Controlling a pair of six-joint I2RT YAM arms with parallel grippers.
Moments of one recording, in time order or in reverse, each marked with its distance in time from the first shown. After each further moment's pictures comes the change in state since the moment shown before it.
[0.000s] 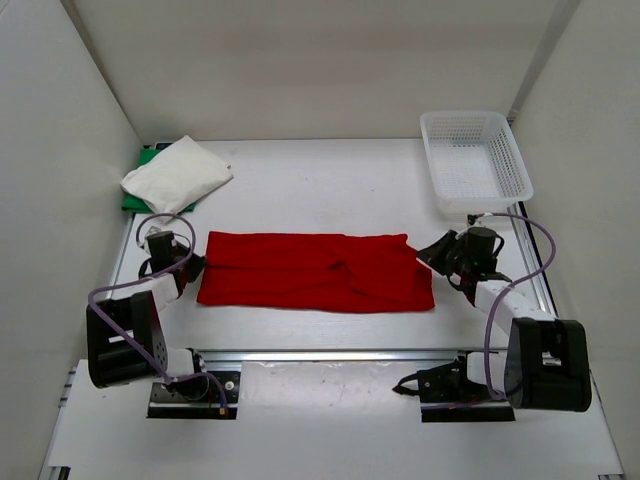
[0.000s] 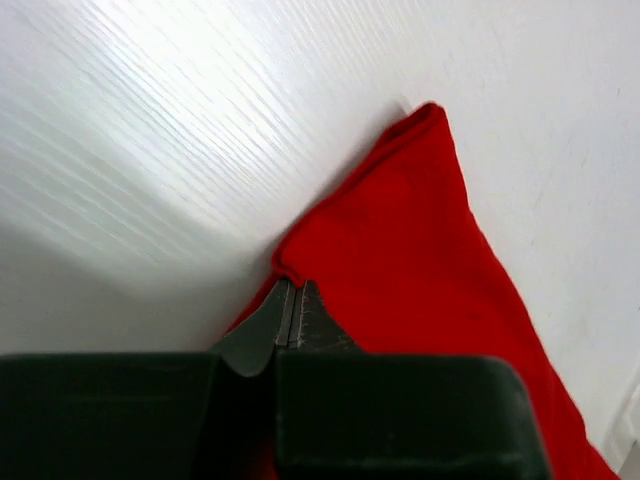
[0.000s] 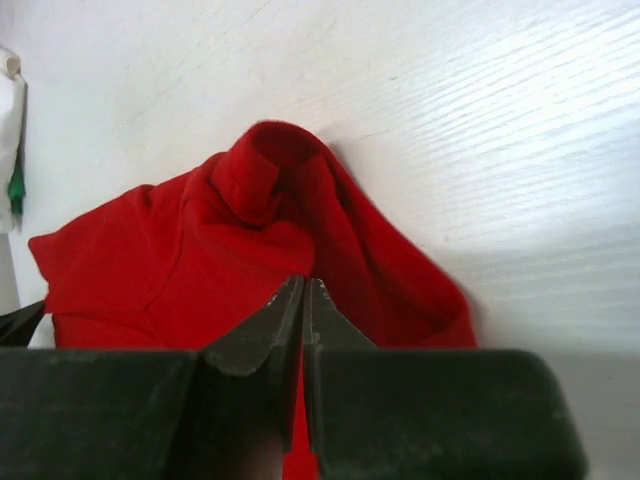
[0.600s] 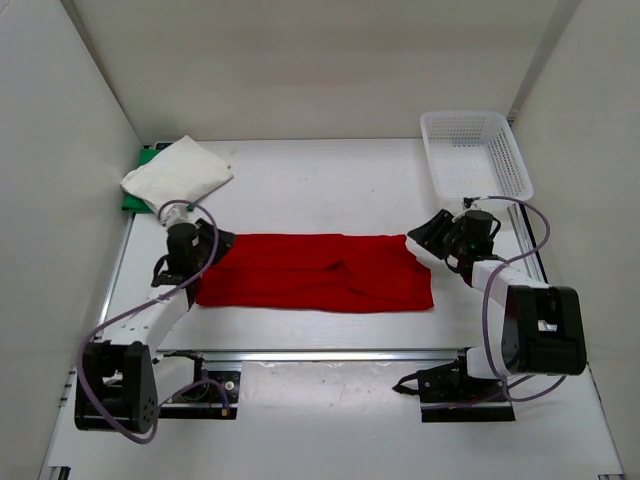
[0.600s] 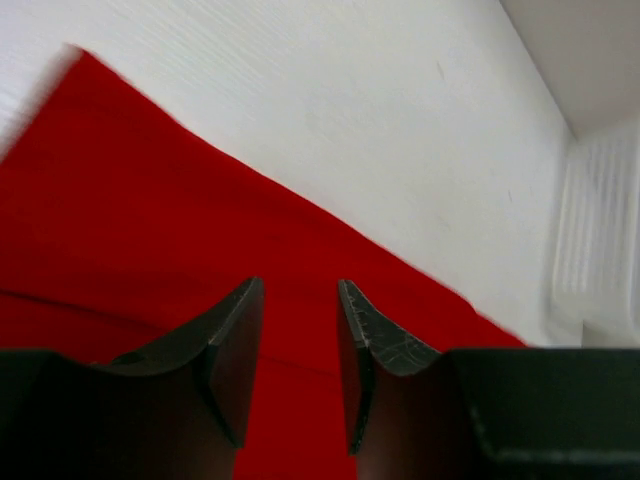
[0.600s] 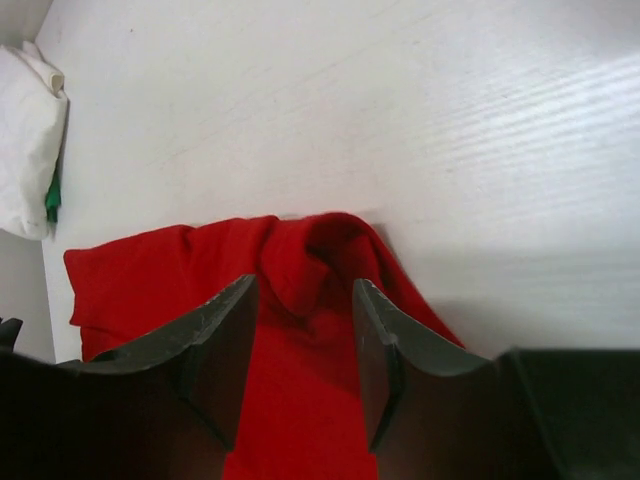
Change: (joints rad) left arm -0.185 -0.257 -0.005 0.019 -0.037 -0.027; right arm 0.000 0.137 0.103 0.085 -0.035 0.017
